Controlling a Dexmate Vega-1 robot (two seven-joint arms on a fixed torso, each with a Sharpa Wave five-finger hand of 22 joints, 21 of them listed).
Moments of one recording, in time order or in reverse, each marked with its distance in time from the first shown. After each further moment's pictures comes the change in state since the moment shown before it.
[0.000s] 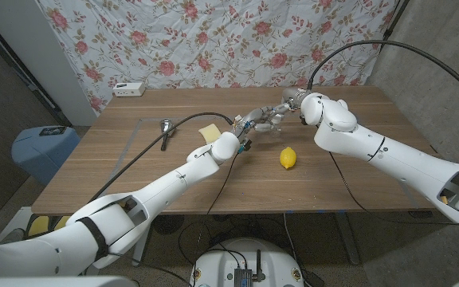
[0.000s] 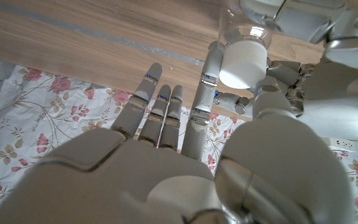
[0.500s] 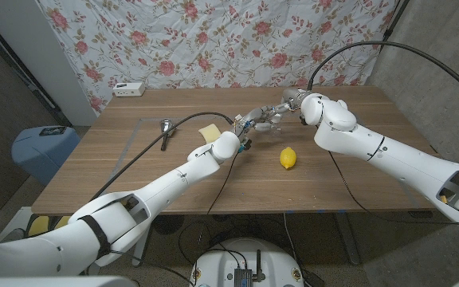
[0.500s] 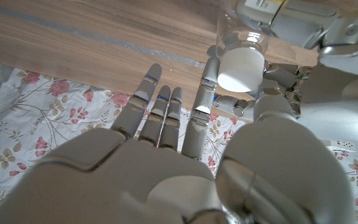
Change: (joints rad) left arm -0.011 -0.010 0.003 0.021 -0.002 -0.006 0.000; left_hand -0.001 0.001 0.000 0.000 -0.001 0.000 0.000 0.000 0.000 0.000 0.000 0.002 0.001 0.000 0.000 0.000 0.000 0.000 0.000 0.000 0.000; right arm 0.005 -0.003 -0.001 0.010 0.023 0.010 -0.010; right_hand -0.068 -0.016 -0.031 0.014 0.001 -0.144 0.019 -0.086 0.005 -0.050 0.030 -0.036 0.003 -0.019 0.030 -0.024 0.003 -0.022 0.022 -0.016 0.000
